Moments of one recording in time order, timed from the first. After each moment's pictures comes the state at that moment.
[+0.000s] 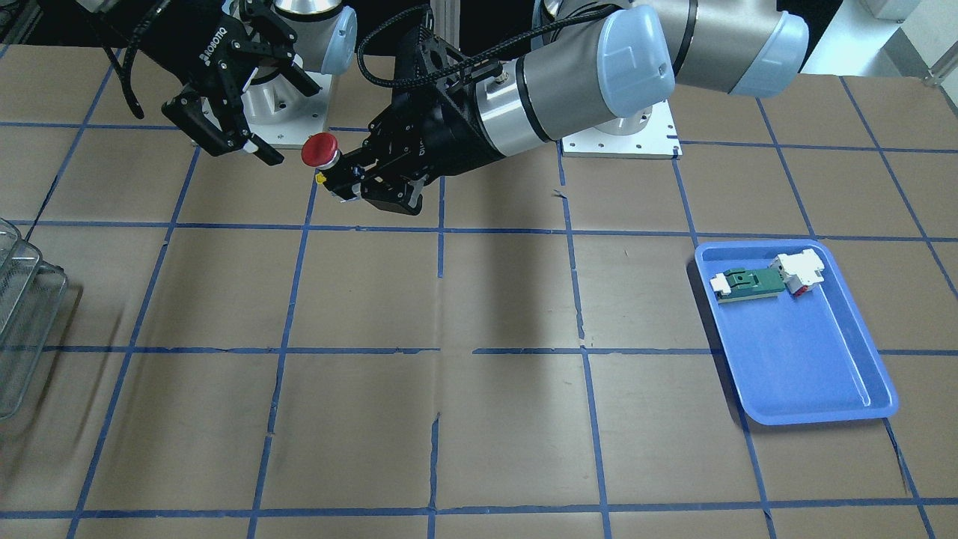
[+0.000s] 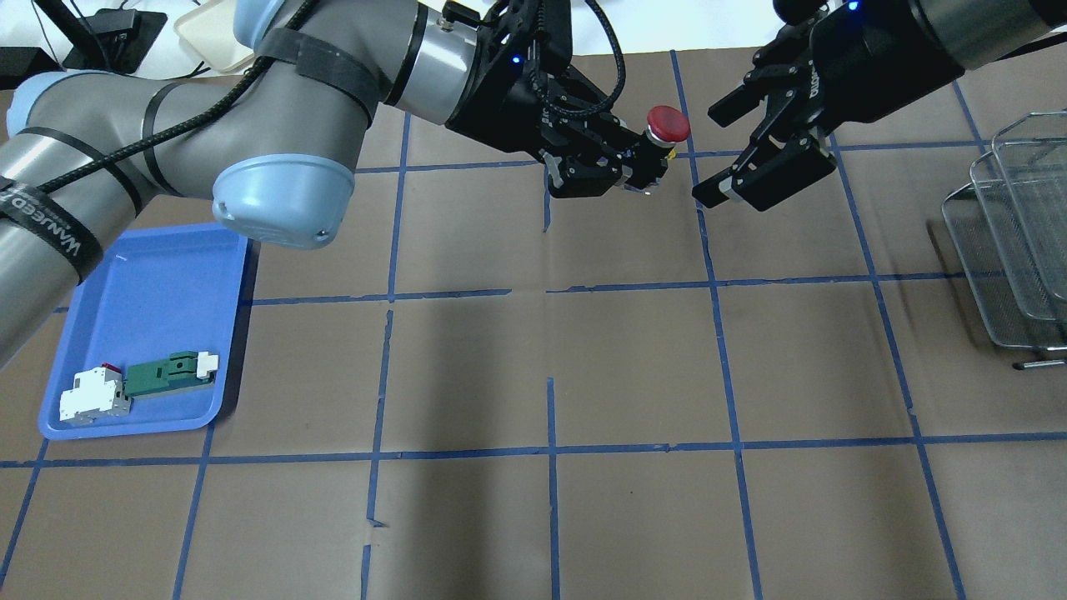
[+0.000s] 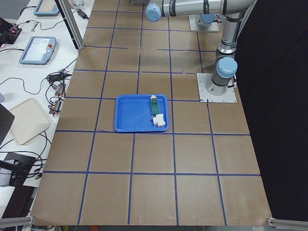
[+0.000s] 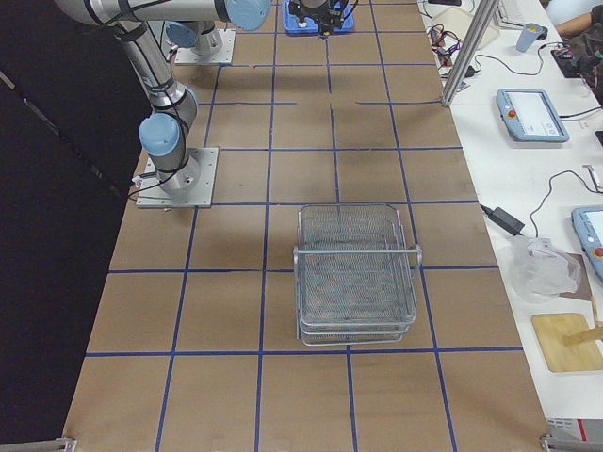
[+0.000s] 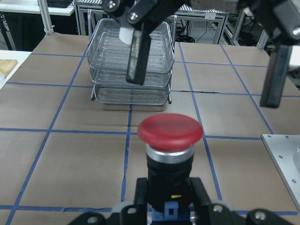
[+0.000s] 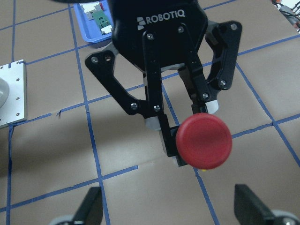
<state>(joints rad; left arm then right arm) -1.78 -1.75 -1.63 -1.13 0.60 1.23 1.44 -1.71 1.63 -1.49 -0.93 -1.41</state>
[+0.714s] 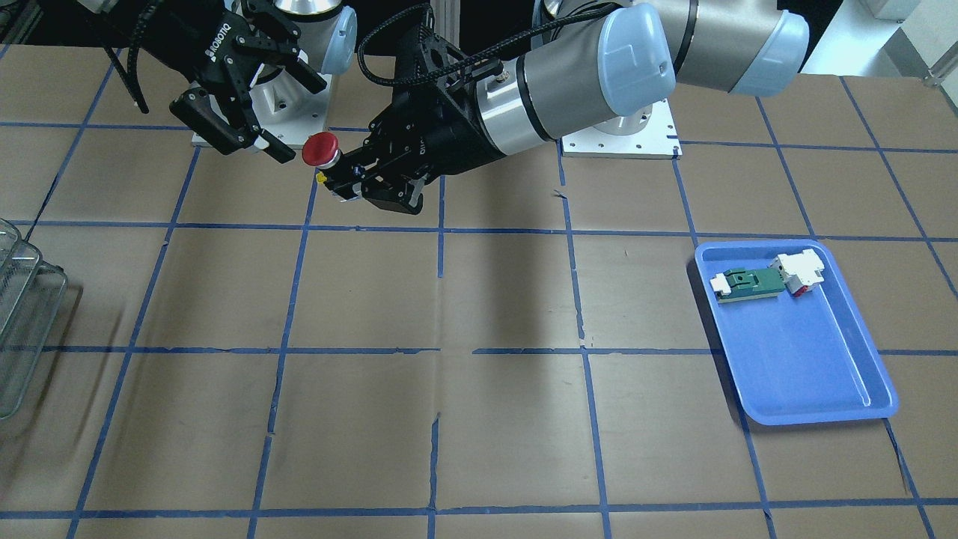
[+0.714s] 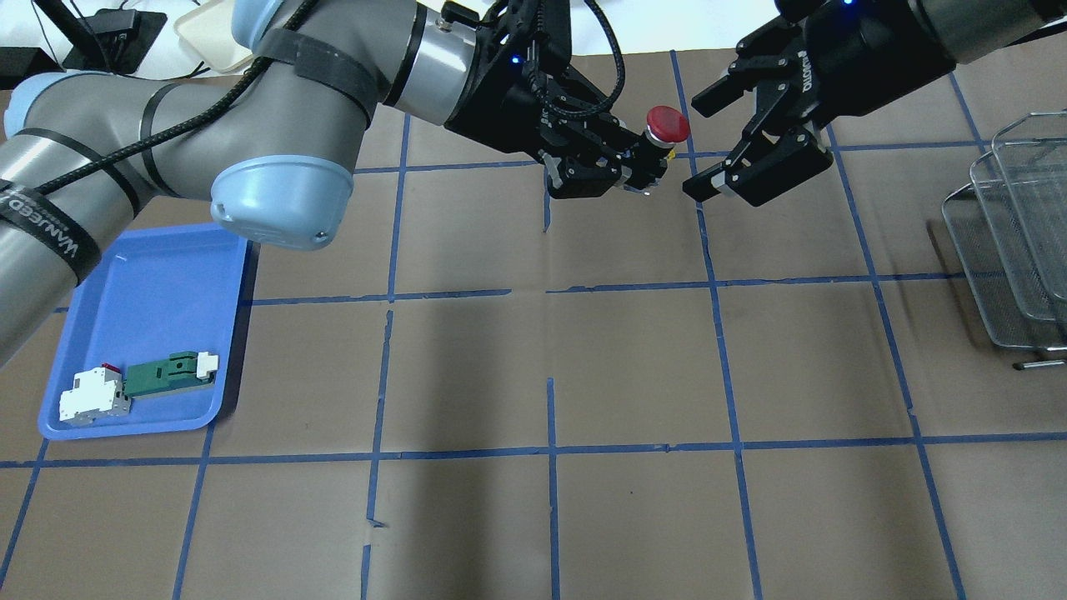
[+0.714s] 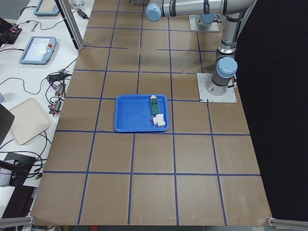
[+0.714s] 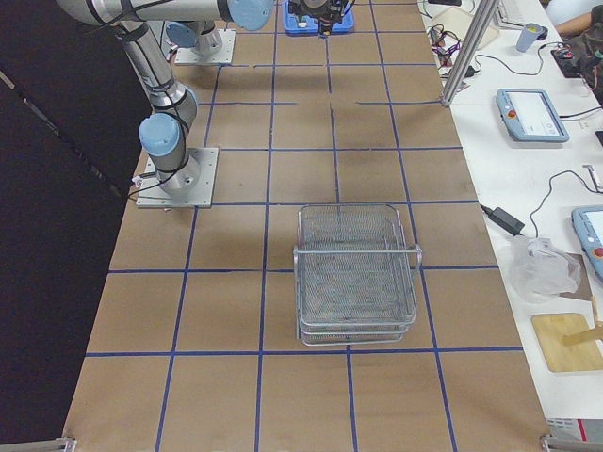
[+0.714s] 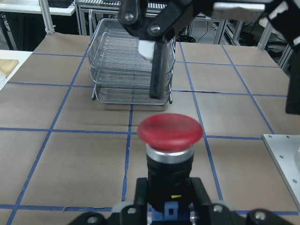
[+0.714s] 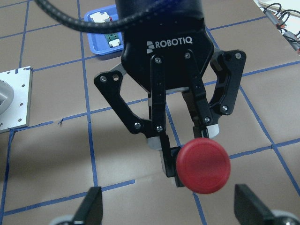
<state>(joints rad) -1.78 -1.75 -1.63 -1.13 0.60 1.23 1.44 -1.70 1.62 -1.50 -0.87 -1.46</state>
